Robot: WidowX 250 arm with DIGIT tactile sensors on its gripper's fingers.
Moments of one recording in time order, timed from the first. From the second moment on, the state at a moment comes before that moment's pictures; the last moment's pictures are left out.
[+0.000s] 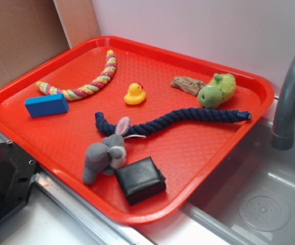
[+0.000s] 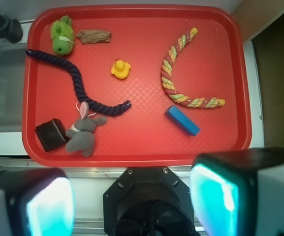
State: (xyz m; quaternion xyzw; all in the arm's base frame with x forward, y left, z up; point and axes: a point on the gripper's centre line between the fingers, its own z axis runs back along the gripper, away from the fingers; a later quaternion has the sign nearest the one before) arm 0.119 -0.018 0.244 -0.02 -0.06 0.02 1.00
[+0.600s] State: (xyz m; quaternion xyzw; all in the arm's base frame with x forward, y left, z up) arm 0.122 0.021 0.189 0.00 -0.04 -0.02 1.00
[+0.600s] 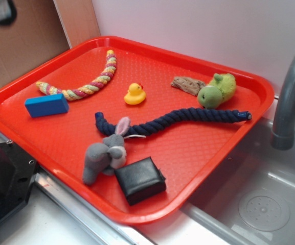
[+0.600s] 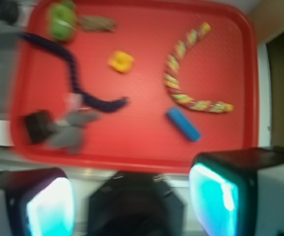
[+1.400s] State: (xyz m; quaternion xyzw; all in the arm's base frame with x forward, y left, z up) arm 0.150 0.075 0.064 -0.03 -0.04 -0.19 0.98
